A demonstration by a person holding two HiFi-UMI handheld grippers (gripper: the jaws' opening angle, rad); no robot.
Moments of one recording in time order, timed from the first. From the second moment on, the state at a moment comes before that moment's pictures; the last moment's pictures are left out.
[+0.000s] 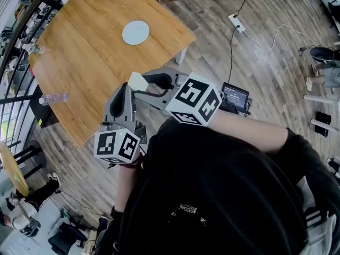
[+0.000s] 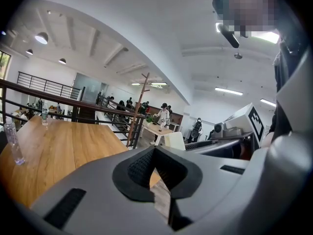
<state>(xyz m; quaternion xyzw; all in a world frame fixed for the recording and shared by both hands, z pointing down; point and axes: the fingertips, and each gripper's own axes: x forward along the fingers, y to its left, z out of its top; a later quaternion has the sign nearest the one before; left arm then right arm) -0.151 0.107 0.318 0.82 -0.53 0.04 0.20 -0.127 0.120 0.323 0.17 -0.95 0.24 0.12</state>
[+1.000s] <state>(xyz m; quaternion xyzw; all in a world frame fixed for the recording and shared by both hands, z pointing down) -0.210 0.002 0.311 0.76 -0.62 0.02 0.20 -0.183 0.009 0.317 0.07 -0.96 0.23 0.13</state>
